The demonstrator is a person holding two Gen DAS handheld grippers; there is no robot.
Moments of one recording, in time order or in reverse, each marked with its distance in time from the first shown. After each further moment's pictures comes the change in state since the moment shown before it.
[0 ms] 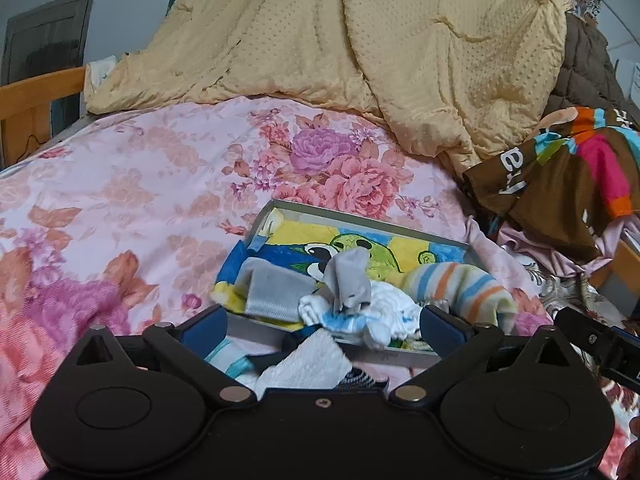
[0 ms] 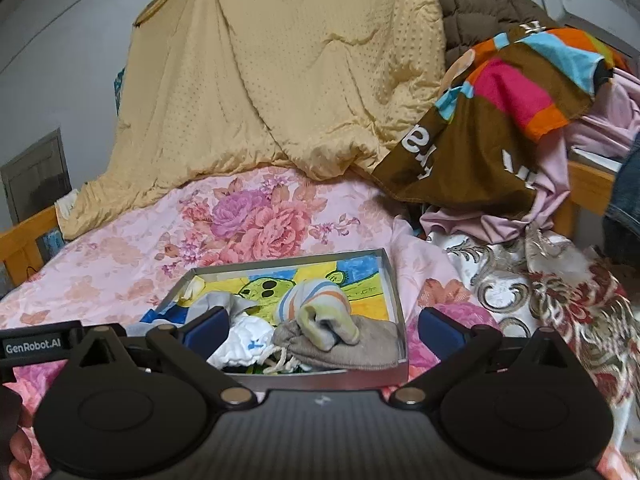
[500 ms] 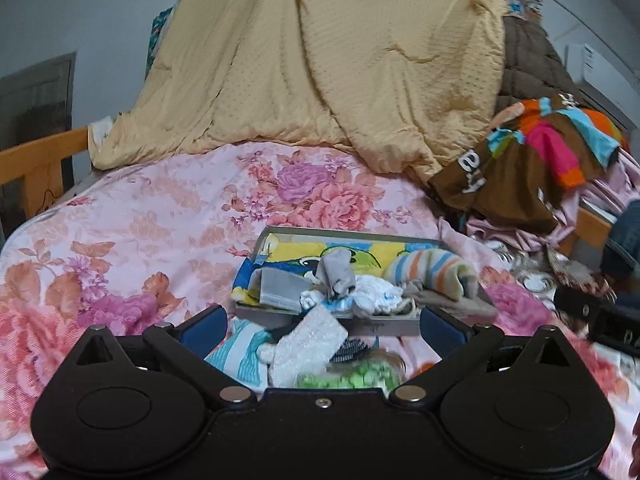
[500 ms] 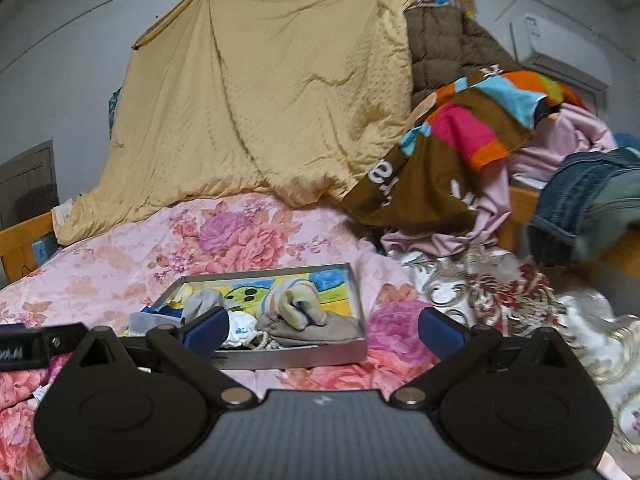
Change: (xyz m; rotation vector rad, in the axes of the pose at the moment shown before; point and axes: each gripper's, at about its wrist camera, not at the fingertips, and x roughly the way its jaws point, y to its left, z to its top) left arm -0.090 -0.006 -0.045 0.153 -0.116 -0.019; right arm -0.084 0.009 -0.038 -0.030 -0.118 -0.117
